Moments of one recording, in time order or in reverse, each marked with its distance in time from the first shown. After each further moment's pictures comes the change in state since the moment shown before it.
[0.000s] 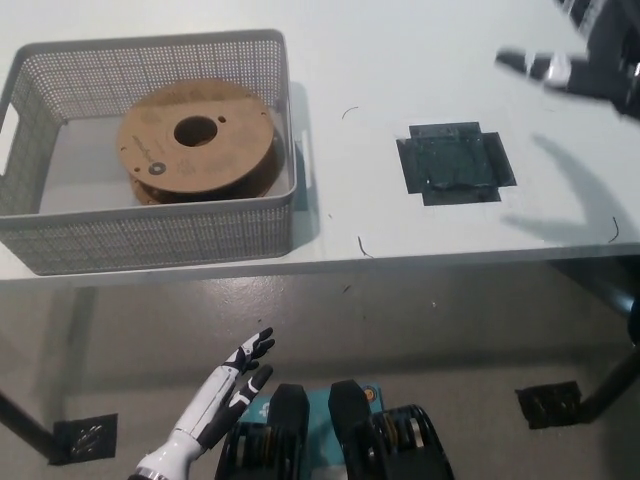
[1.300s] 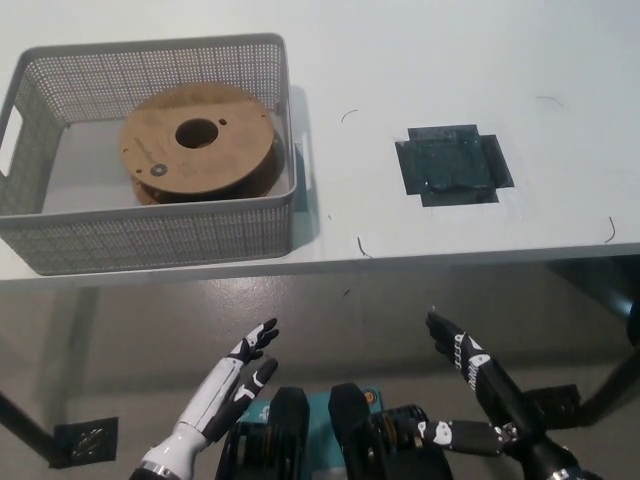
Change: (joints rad) left_arm -0.012 -0.013 0.001 0.000 0.024 -0.029 0.026; right_arm 0.614 0.175 0.229 0.208 -0.190 -0.438 -0.102
